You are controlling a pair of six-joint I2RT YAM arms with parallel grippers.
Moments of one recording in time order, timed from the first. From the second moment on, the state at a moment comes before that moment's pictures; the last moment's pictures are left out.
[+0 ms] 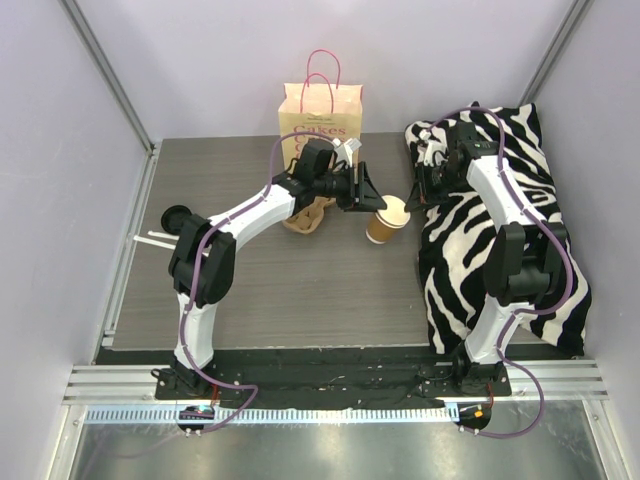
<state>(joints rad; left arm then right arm) -0.62 2.04 1.66 -0.10 0.69 -0.76 0.05 1.84 1.64 -0.97 -0.51 -0.04</state>
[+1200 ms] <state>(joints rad) -0.62 2.01 1.66 -0.13 0.68 -0.71 0.07 1.77 1.71 -0.98 -0.53 -0.07</state>
